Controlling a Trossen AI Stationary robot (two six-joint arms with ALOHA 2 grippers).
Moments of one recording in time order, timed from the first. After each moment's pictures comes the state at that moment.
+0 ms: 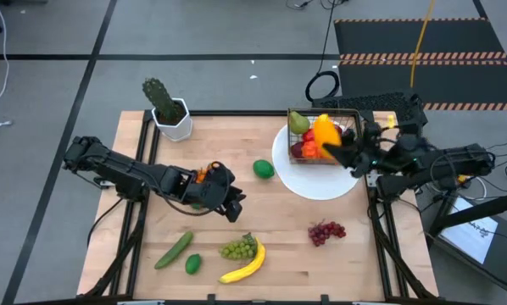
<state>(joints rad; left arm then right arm) -0.30 1.45 1.23 -0.52 -0.40 -0.87 0.14 0.69 0.73 0.21 0.37 0.58</state>
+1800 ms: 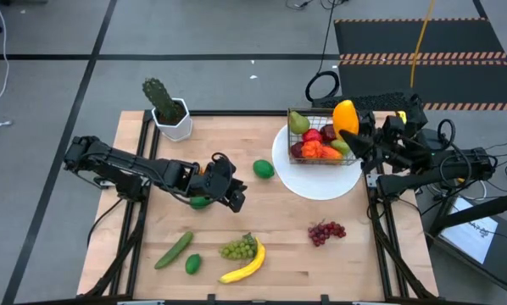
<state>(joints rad) -0.23 1.45 1.23 -0.52 -0.39 -0.87 0.10 0.59 0.73 0.26 0.41 0.29</state>
